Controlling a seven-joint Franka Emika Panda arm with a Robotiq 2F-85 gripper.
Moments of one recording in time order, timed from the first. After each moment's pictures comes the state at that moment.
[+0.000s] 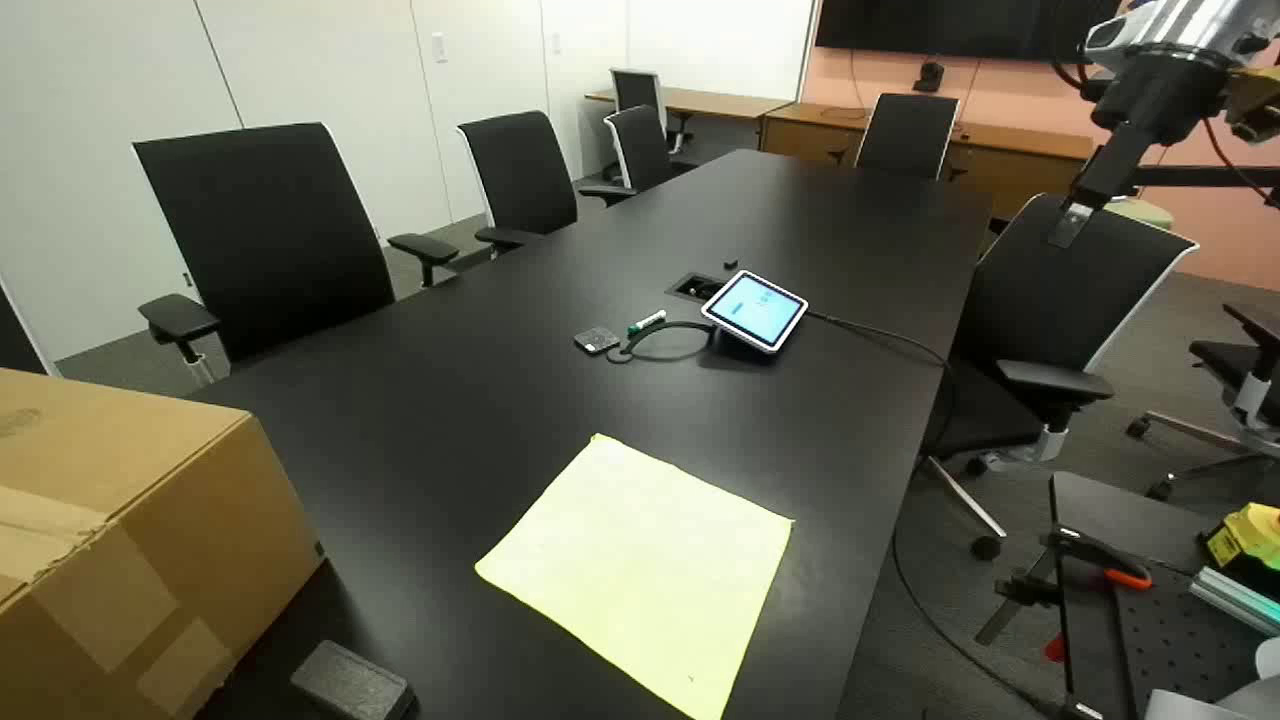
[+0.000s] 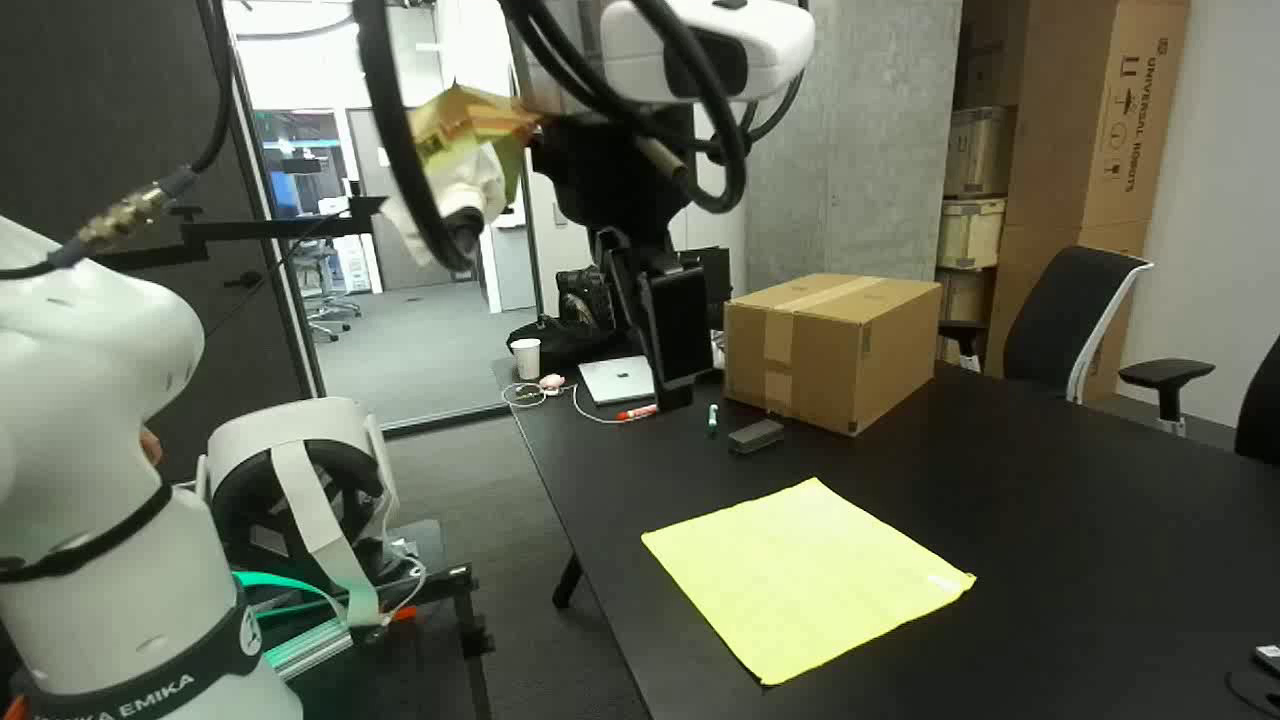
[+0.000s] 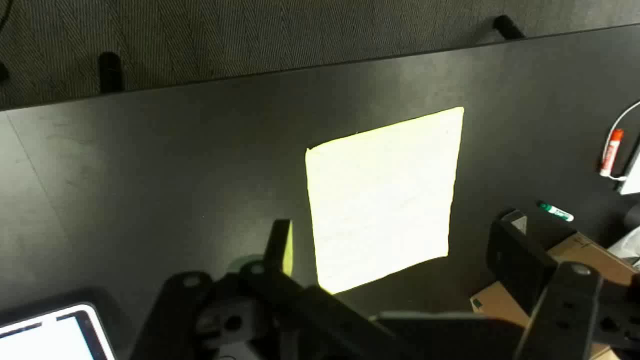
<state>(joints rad) -0.07 -0.65 -0.42 -2.57 0.09 2.03 -0.35</state>
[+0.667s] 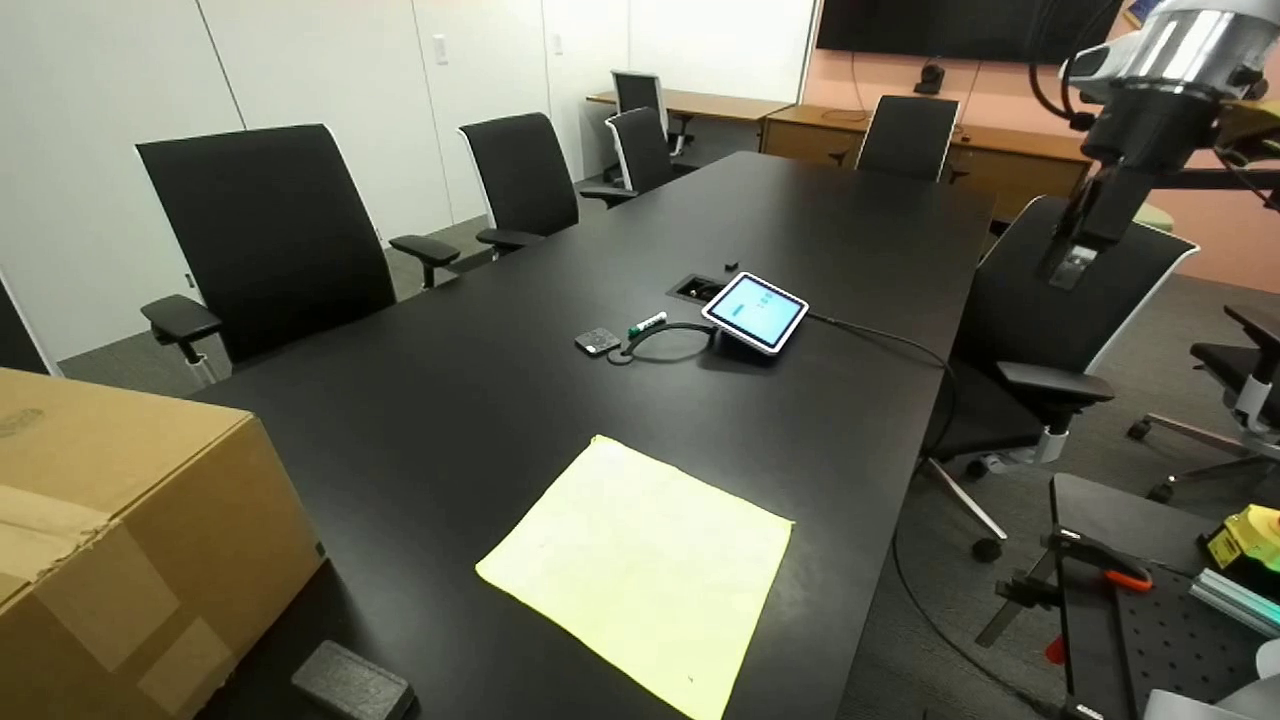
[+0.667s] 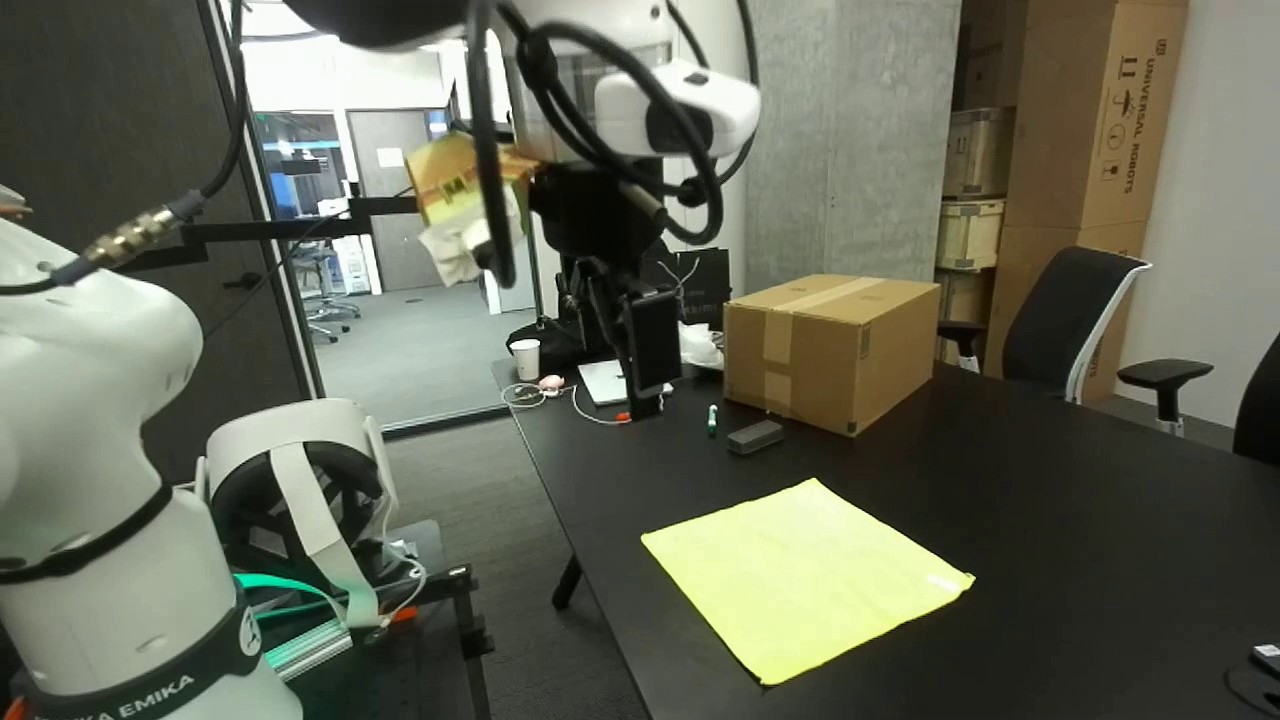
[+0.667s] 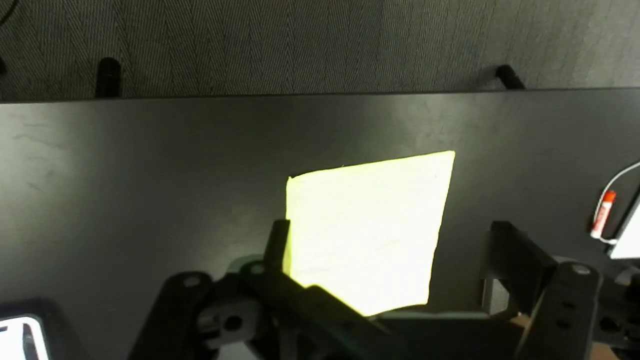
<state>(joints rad) -0.06 -0.66 -0.32 -2.63 0.09 2.04 -0.38</state>
